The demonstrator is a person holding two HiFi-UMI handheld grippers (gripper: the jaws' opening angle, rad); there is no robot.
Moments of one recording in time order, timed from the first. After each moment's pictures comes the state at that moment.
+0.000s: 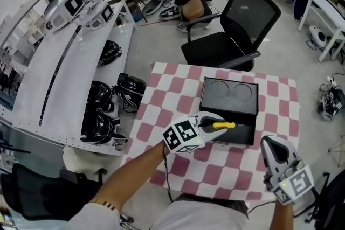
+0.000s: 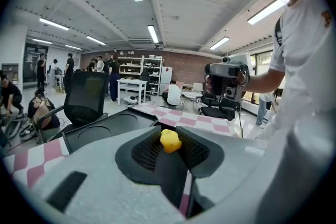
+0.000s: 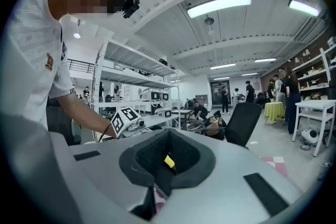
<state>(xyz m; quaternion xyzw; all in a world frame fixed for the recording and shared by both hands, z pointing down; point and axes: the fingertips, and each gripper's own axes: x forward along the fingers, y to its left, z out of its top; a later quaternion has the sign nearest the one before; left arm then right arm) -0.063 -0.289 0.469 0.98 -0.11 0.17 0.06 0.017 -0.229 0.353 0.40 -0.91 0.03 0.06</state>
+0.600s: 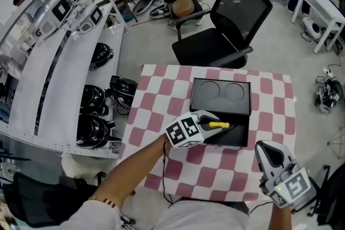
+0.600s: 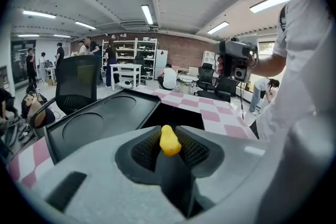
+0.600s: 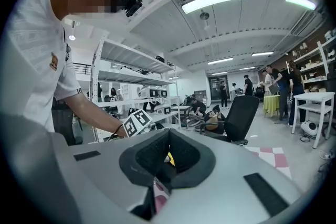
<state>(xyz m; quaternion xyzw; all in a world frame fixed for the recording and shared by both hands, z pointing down) -0.041 -0.311 0.525 0.96 -0.06 0.27 0.07 0.031 -0.231 0.370 0.40 -0.91 0.06 0.06</state>
